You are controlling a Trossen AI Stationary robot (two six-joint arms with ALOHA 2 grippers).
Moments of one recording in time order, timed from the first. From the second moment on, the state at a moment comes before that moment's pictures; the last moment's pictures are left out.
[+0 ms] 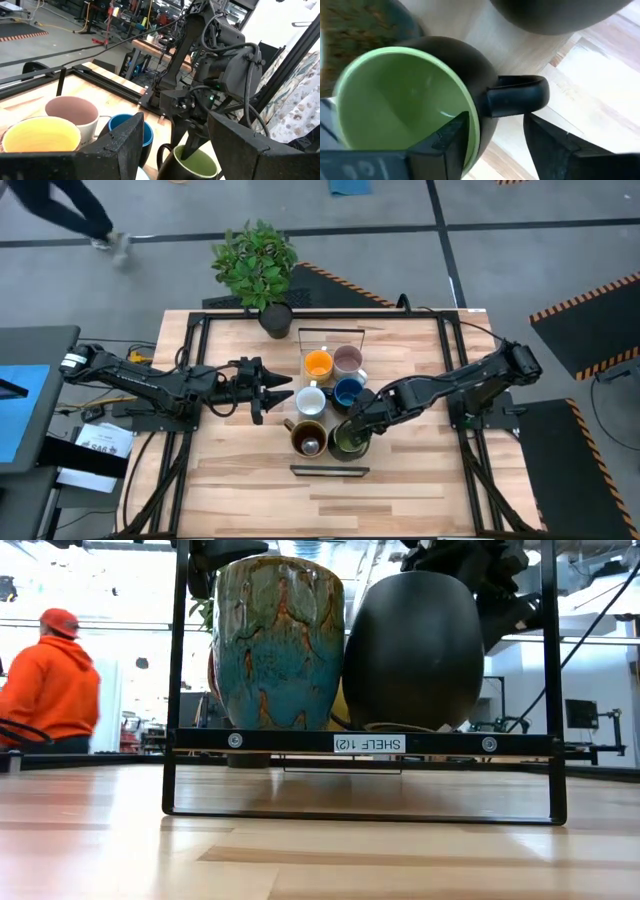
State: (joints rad) left arm -0.17 1.01 0.58 0.52 -0.34 -0.41; right arm 0.26 1.60 1.24 -0.81 0.00 1.25
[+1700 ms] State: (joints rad) left arm -0.14 1.01 0.69 0.44 -0.25 -0.29; right arm 0.18 0.69 0.76 -0.22 0.38 0.62
